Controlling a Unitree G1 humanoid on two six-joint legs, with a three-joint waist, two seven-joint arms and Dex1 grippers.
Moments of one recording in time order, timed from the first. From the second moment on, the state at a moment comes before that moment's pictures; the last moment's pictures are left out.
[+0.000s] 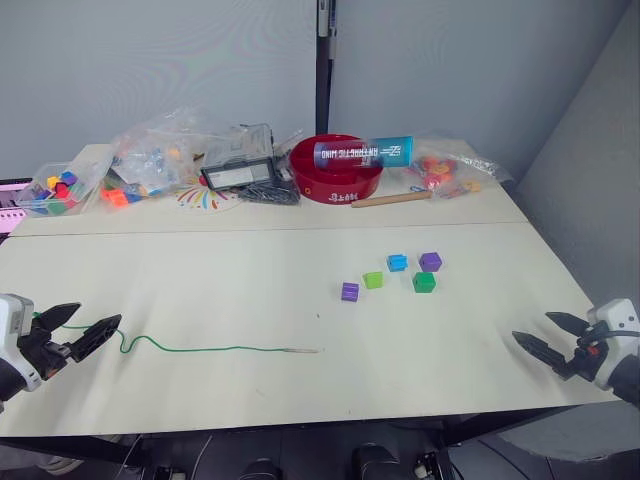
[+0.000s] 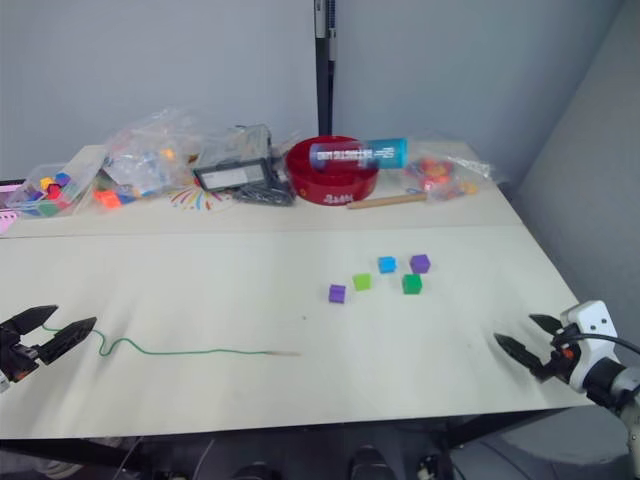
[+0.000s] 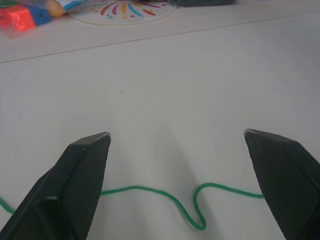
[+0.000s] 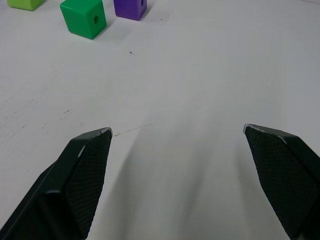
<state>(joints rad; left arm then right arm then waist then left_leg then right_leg) 0.16 0.79 0.72 0.01 -0.55 0.41 -0.91 0.05 -0.81 -0.47 0.21 0.42 0.20 0.95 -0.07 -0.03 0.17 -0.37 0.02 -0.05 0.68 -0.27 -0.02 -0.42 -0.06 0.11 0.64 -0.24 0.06</state>
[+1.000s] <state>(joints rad) -0.29 0.70 -0.10 0.08 -0.37 0.16 -1.37 -0.20 -0.84 -0.10 -0.17 0.57 0.37 1.31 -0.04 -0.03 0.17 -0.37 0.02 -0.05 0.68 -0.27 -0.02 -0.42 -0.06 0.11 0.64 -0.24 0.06</state>
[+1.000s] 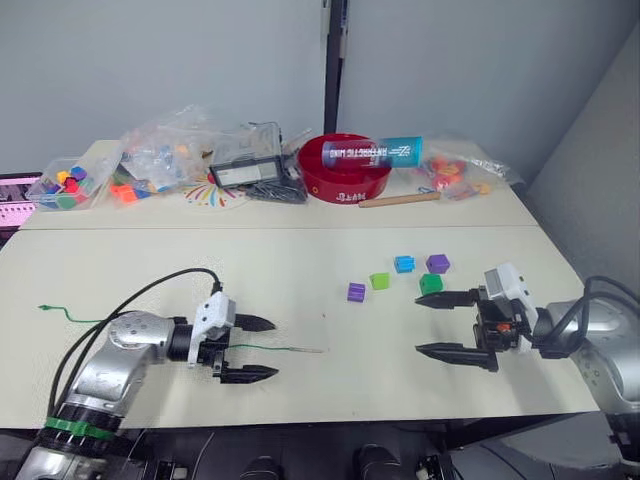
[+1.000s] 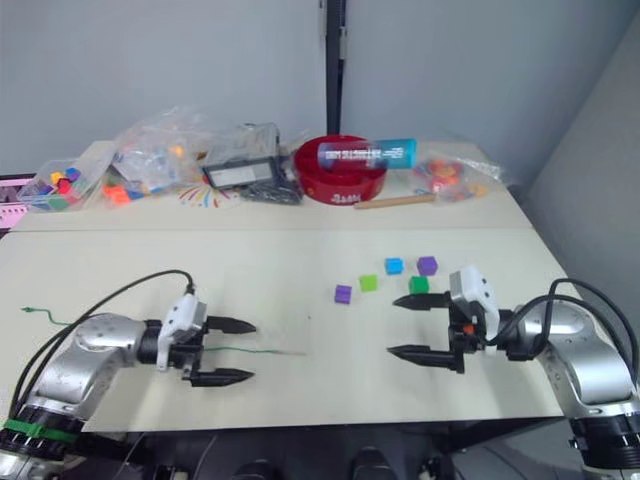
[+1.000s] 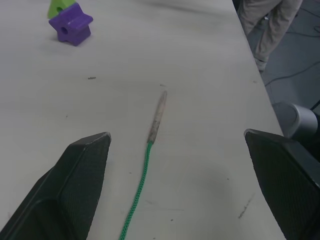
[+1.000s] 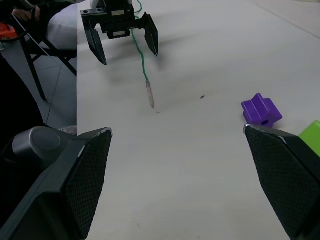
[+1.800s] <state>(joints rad) -0.45 0.58 -0.22 0.36 -0.23 -0.06 -1.43 -0.12 -0.80 -0.13 -0.16 0.53 0.31 1.22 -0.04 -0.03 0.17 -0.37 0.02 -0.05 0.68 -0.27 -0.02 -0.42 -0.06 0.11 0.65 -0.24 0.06</state>
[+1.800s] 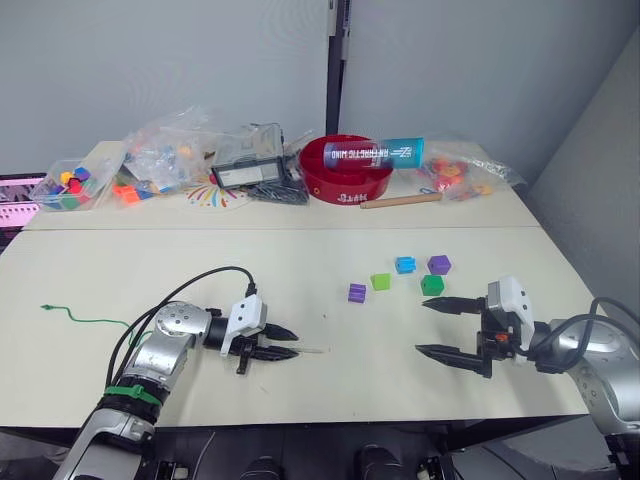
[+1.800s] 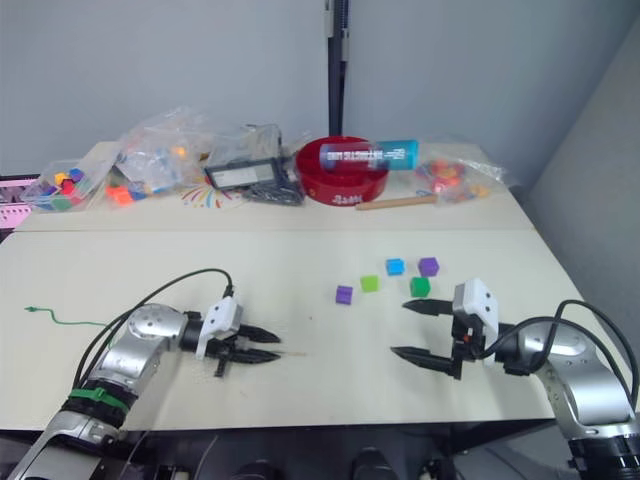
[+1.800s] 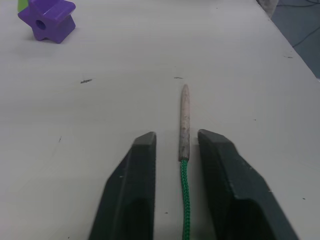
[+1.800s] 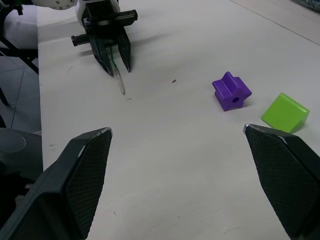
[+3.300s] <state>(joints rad) -0.27 0.74 -0.06 -0.08 -0.36 0.26 -1.31 -0.10 -0.21 -0.07 -0.31 0.06 0.51 0.06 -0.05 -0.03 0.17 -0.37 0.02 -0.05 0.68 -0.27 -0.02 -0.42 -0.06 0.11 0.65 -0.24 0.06</state>
